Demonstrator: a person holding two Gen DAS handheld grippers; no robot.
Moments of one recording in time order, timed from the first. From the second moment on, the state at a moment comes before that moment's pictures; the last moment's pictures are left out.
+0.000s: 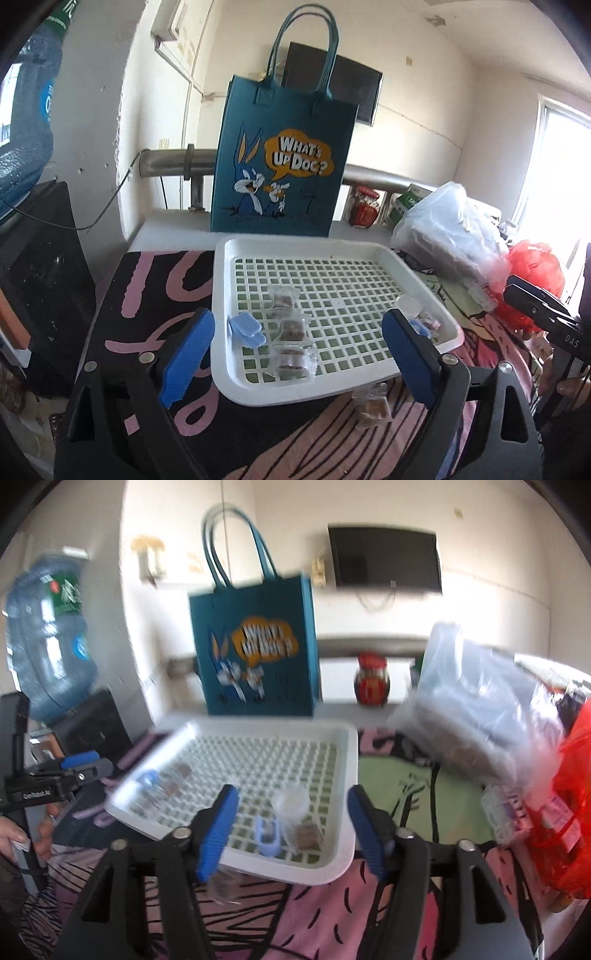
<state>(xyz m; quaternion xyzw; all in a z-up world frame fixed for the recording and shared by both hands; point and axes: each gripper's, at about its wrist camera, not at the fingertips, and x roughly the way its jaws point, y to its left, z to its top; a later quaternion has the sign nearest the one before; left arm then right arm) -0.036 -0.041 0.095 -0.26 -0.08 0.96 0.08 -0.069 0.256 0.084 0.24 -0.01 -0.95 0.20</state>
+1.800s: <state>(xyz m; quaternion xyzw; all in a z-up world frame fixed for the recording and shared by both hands) -0.010 0.014 0.020 -0.38 -0.02 0.92 0.09 -0.039 0.204 0.008 0.37 0.05 -0.89 0.26</state>
